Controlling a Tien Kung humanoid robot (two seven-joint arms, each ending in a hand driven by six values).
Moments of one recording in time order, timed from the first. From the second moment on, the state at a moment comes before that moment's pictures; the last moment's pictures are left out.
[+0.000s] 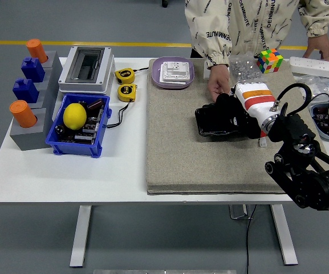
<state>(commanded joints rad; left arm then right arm) -0.07 0.24 -1.34 -0.21 1.15 0.06 0.22 0.67 -0.12 0.83 0.89 -2.24 -0.25 -0.13</state>
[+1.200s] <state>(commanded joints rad) -0.08 0.24 -1.35 -0.21 1.15 0.06 0.22 0.72 -0.05 0.70 0.90 -2.22 -0.24 -0.13</state>
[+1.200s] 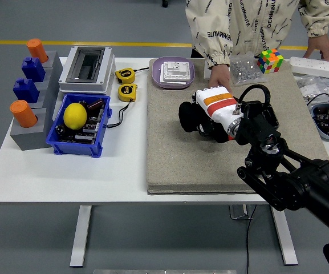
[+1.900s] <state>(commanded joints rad) -0.08 0.24 -1.36 -0.21 1.15 0.06 0.22 0.72 -0.15 0.76 0.89 -2.24 -0.24 -0.13</state>
